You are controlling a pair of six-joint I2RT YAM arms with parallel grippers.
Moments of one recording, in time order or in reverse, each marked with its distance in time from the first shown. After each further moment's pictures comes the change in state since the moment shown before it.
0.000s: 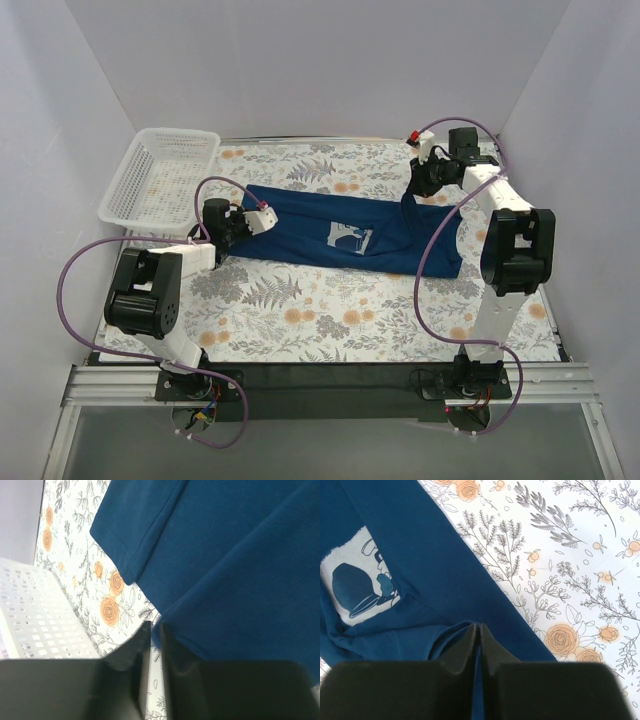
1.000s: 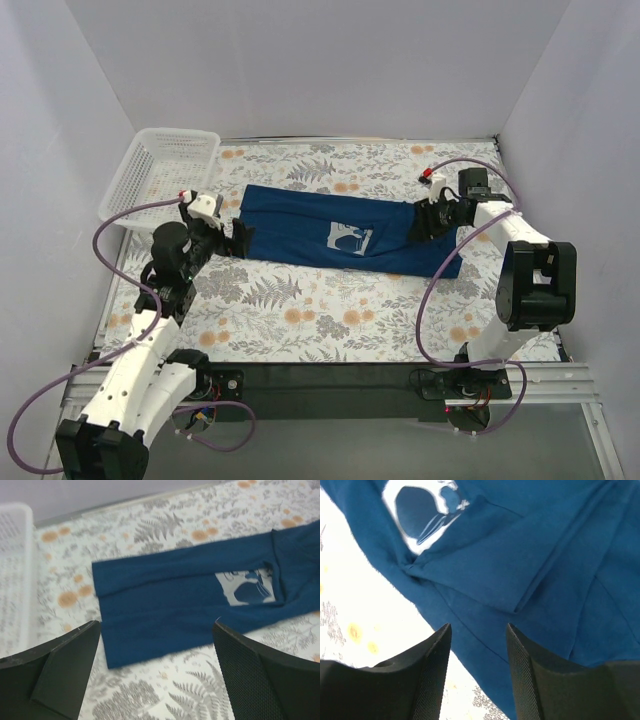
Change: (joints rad) left arm -0.024 -0.848 -0.062 -0.336 0.067 -0.993; right arm -0.033 -0.287 -0.436 -0.041 -0.072 0.114
